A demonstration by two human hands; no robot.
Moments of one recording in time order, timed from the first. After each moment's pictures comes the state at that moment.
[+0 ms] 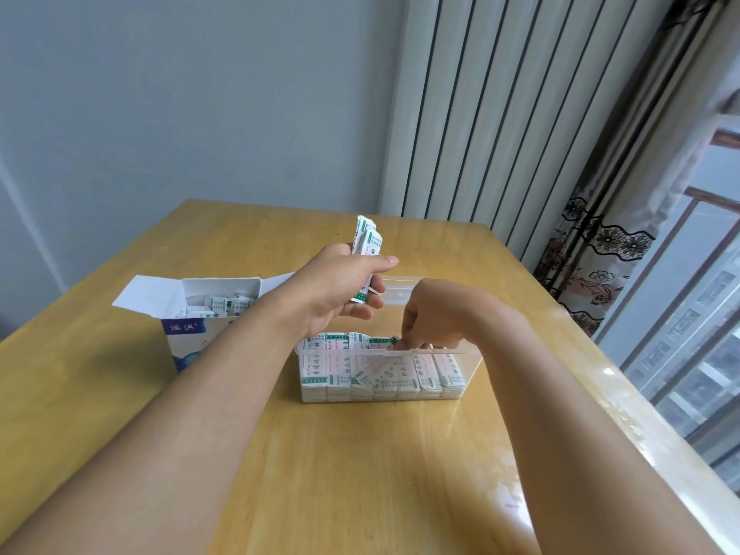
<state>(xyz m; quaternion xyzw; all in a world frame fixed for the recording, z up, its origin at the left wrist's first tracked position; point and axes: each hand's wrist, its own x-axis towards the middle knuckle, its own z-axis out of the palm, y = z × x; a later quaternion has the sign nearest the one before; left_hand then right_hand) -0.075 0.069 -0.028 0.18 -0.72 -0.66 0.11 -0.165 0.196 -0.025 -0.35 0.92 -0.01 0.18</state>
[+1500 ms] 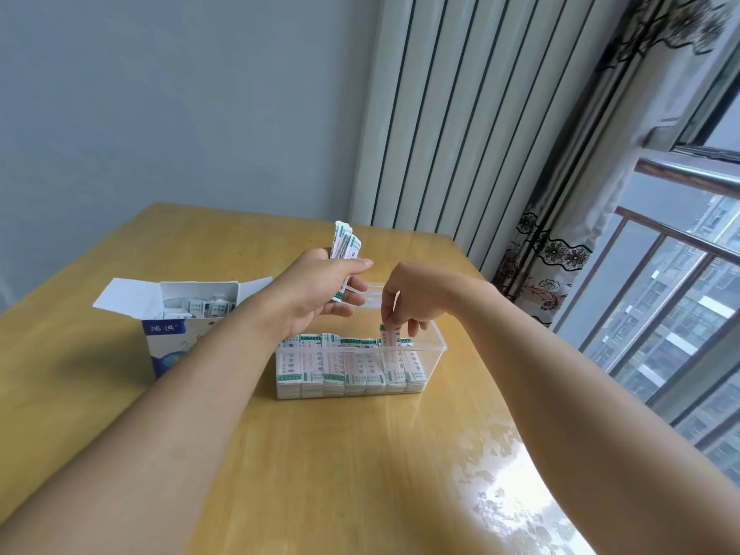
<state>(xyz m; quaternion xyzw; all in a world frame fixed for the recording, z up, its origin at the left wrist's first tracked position) -0.068 0.077 -0.022 0.16 -0.71 -0.68 0.13 -0.186 0.205 -0.003 -0.39 0.91 0.00 0.16</state>
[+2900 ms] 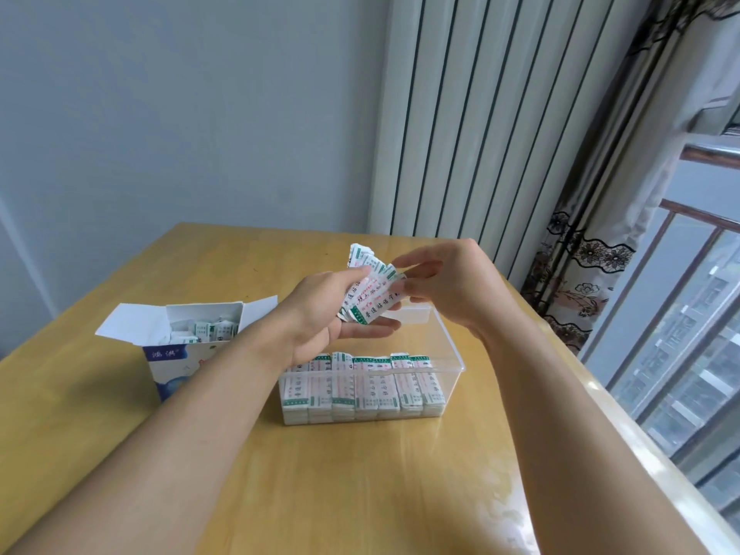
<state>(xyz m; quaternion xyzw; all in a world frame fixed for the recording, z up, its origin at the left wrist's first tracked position) -0.069 0.083 -0.023 0.13 -0.62 -0.77 0.06 -0.182 0.227 -0.002 -0.33 0.83 -0.44 0.02</state>
